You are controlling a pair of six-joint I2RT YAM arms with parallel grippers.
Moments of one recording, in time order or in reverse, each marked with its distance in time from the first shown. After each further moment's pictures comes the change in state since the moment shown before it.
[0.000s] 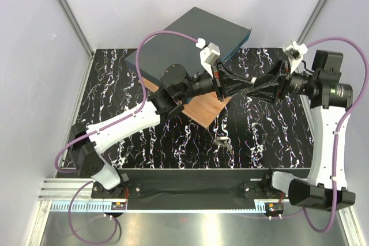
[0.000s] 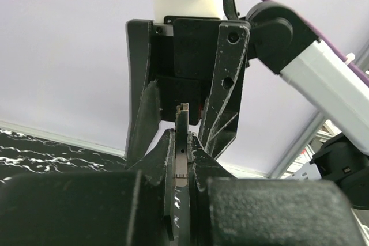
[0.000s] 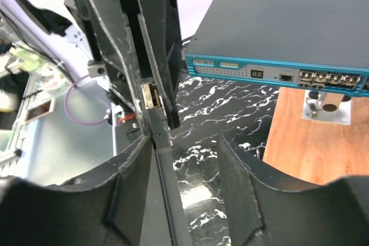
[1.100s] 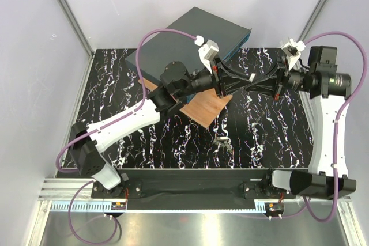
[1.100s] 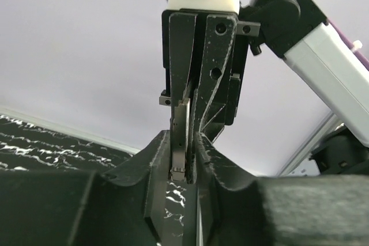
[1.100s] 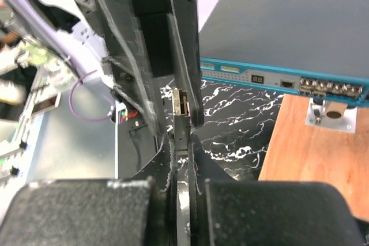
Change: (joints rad) left arm 0.031 0.019 0.009 -0.011 -0.013 -0.021; right arm 0.021 0.137 0.156 -0.301 -0.034 -0.267
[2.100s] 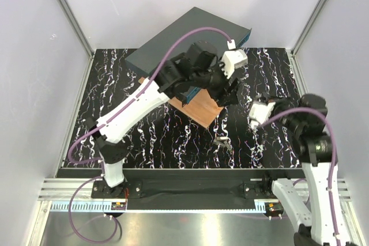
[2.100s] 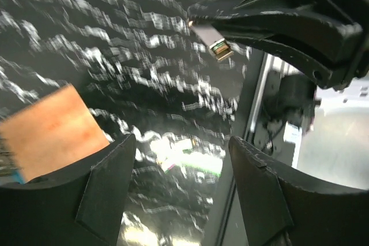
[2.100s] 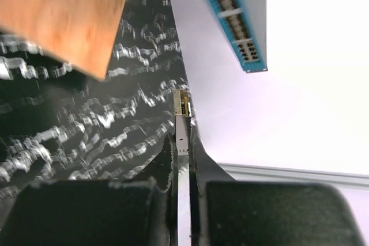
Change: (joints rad) left arm -0.012 0.245 0.742 -1.331 -0.089 0.491; right arm 0.193 -0.594 -0.630 0.585 0.966 -0.673
